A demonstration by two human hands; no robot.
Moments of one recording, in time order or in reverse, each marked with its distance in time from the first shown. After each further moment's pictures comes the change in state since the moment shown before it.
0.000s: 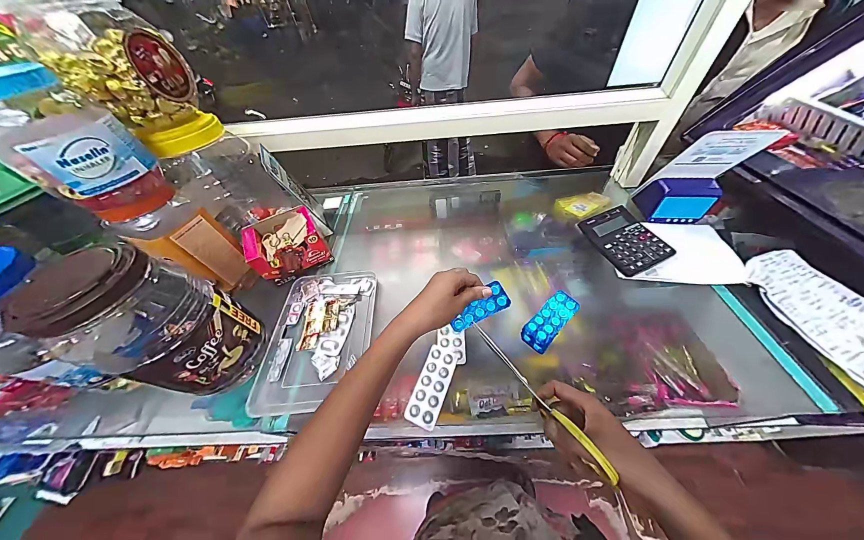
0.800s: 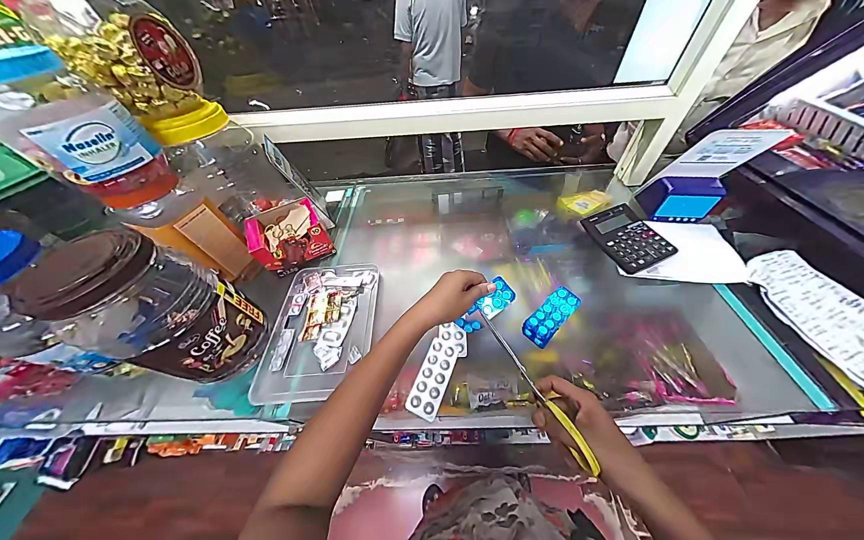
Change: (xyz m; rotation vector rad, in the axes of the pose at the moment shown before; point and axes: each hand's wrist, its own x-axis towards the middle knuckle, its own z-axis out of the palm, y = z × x) left_hand 0.007 -0.002 0.012 0.004 -0.078 -0.123; right_hand 0.002 0.008 0.014 0.077 0.080 -0.036
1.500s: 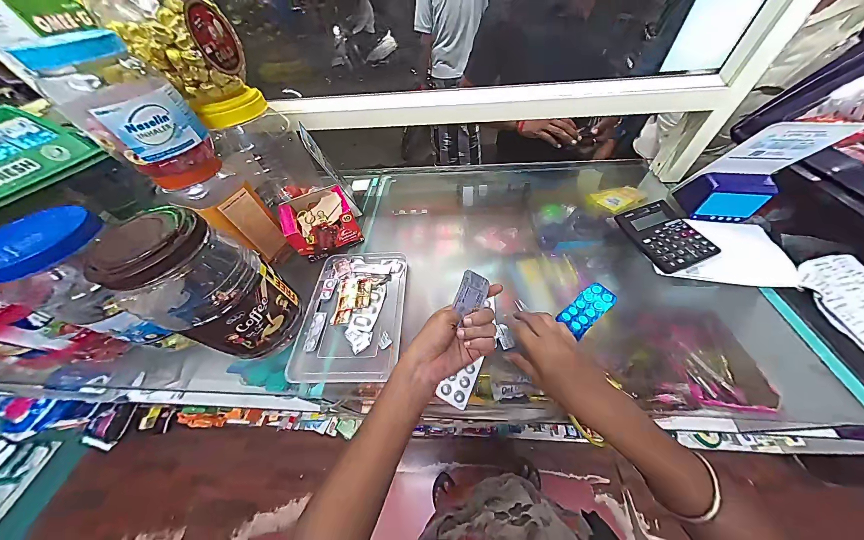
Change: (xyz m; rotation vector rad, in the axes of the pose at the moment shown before) left_hand -0.086 -0.013 0.033 -1.952 -0.059 -0.094; right_hand 0.079 -0.030 0.042 -1.256 0.081 -0.555
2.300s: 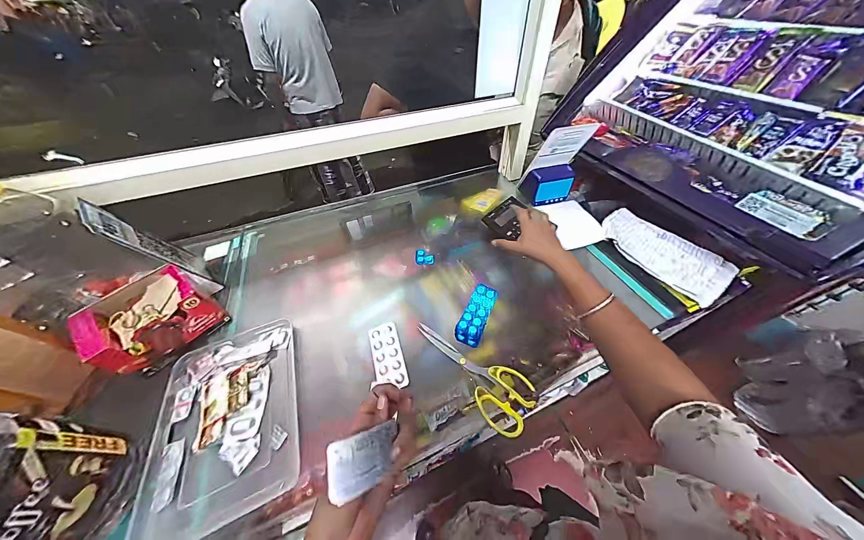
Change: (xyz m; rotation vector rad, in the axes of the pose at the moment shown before) left_hand -0.037 -0.053 -0.032 0.250 -0.141 0.187; right_hand 0.042 0.236 -0.097 -0.035 0.285 0.639
